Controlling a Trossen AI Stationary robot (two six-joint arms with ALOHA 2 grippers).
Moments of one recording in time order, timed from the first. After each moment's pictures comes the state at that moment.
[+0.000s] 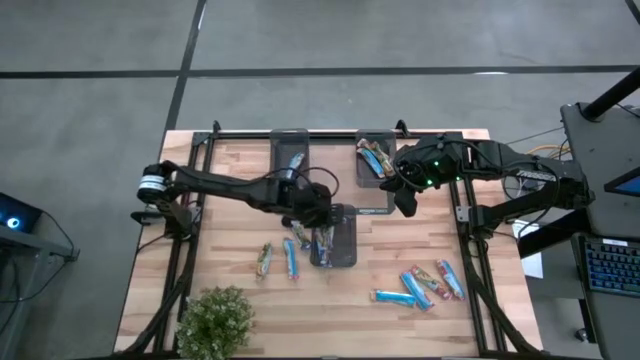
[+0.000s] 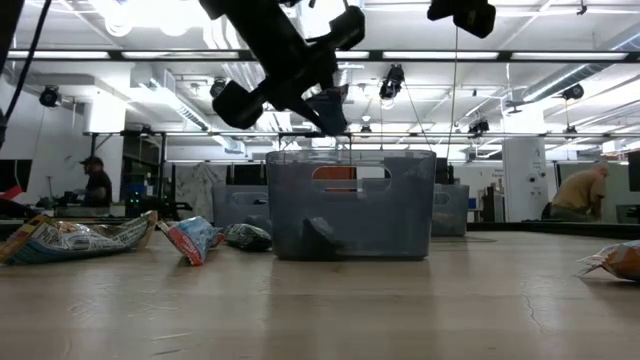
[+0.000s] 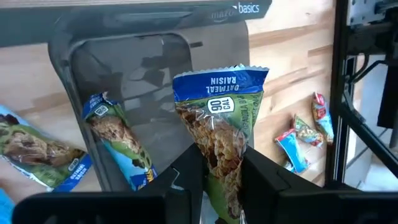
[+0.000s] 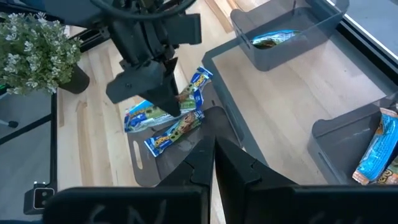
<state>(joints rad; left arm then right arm) -0.02 1.72 1.35 -0.50 -0.01 -1.44 -0.09 1.15 1.30 -0.87 -0.02 0.40</state>
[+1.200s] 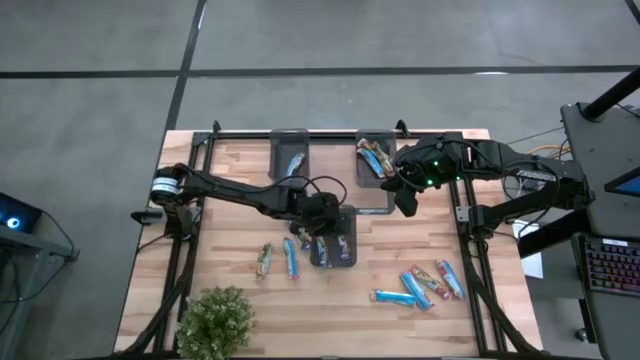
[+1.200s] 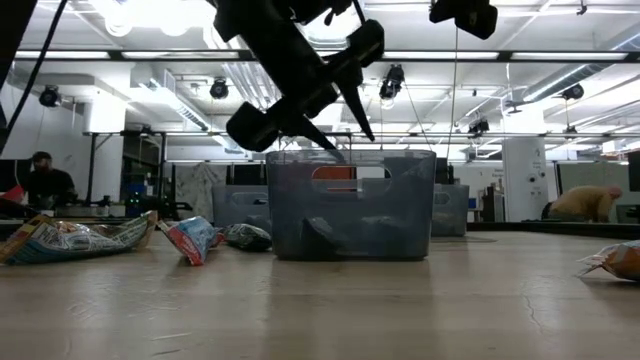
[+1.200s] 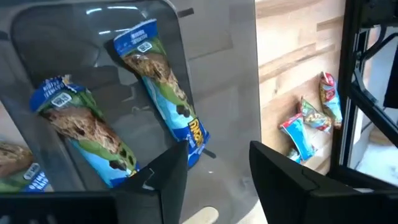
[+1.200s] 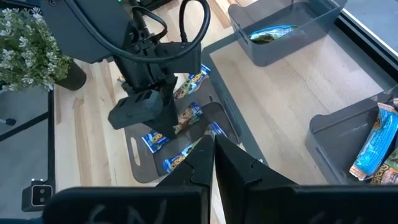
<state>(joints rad) -0.04 1.81 1.35 -0.40 0.05 -1.42 -0.10 1.15 1.30 -0.89 -0.02 0.40</state>
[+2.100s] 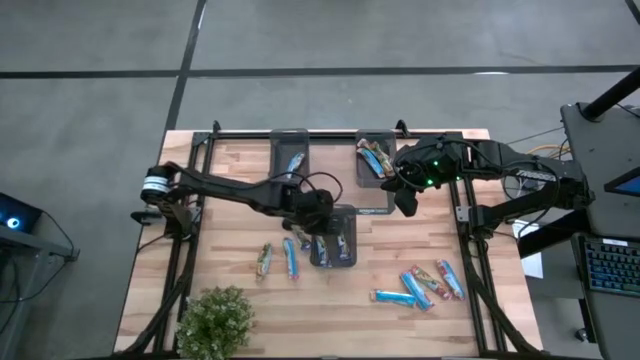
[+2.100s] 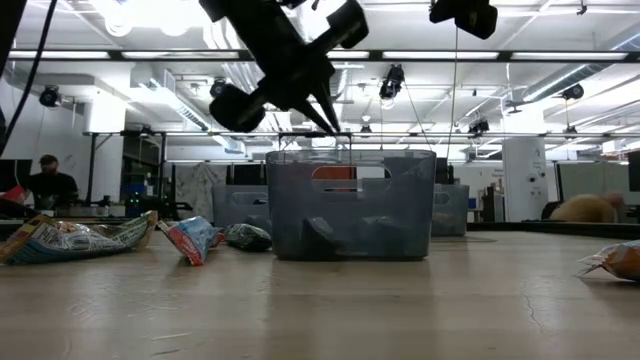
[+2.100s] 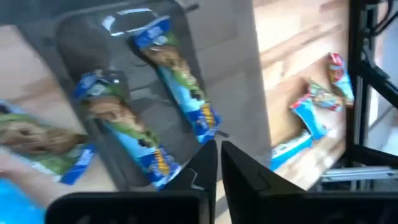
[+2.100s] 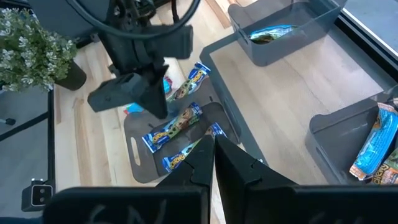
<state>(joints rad) -0.03 1.74 1.36 -0.52 0.07 -1.33 -0.10 1.15 1.30 -0.89 -0.02 0.40</state>
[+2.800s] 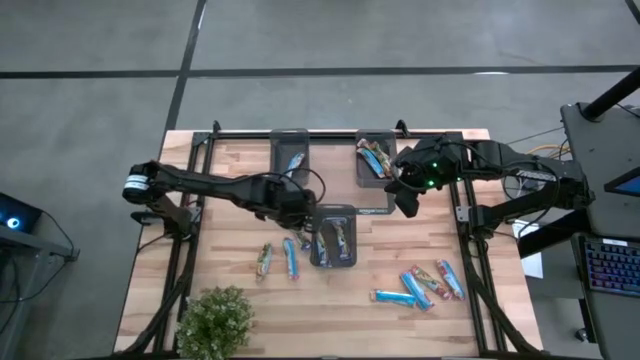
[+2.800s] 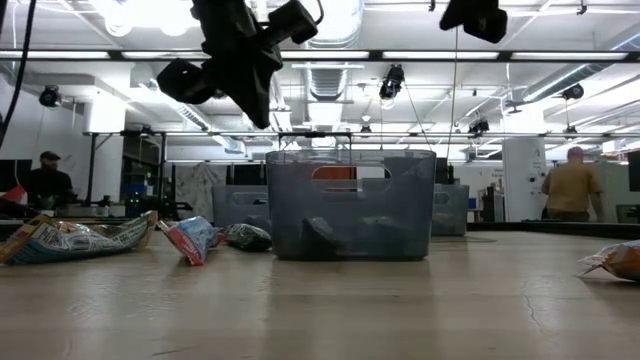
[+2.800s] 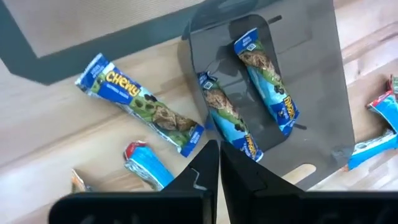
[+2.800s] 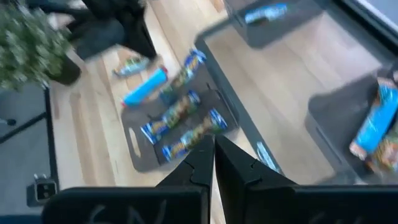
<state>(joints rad) -0.05 1.60 1.35 -0.87 -0.07 -1.25 -0.10 1.15 1.30 -0.95 -0.03 0.46</state>
